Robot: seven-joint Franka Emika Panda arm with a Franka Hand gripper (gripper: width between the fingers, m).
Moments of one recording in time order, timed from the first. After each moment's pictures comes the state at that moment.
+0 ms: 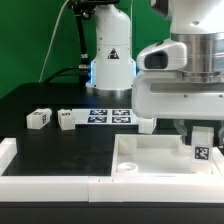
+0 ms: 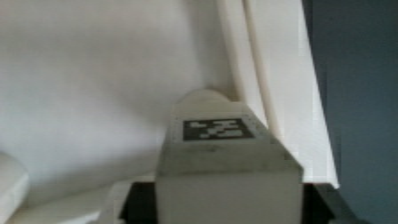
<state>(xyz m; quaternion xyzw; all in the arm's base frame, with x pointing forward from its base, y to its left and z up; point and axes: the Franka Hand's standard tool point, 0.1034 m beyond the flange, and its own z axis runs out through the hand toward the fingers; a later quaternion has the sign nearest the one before) 0.641 0.112 0.071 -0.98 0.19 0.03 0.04</state>
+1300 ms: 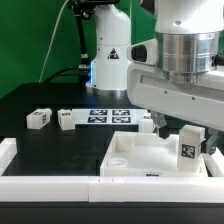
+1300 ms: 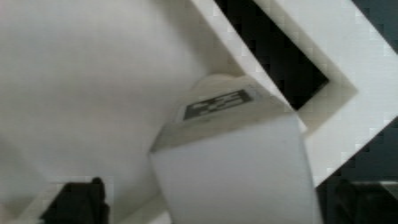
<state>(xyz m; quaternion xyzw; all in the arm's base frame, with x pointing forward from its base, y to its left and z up) 0.638 0.088 0.070 -0.92 0.40 0.03 0.02</state>
